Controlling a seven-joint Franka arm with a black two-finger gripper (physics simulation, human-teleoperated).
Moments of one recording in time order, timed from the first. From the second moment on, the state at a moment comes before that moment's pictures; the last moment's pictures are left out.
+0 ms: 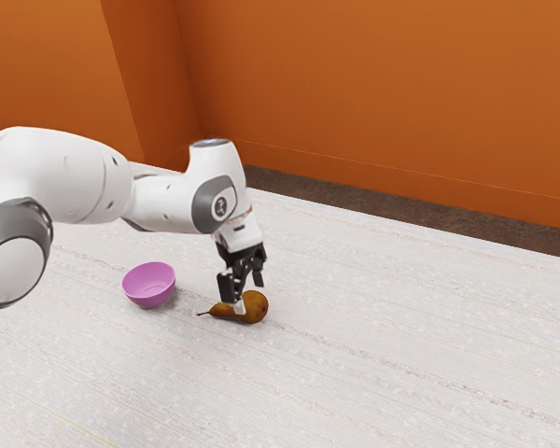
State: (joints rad) arm -0.27 0.50 0.20 -1.79 -0.30 2.18 1.53
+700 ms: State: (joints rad) arm -0.27 0.54 0.21 -1.79 -0.32 2.19 1.52
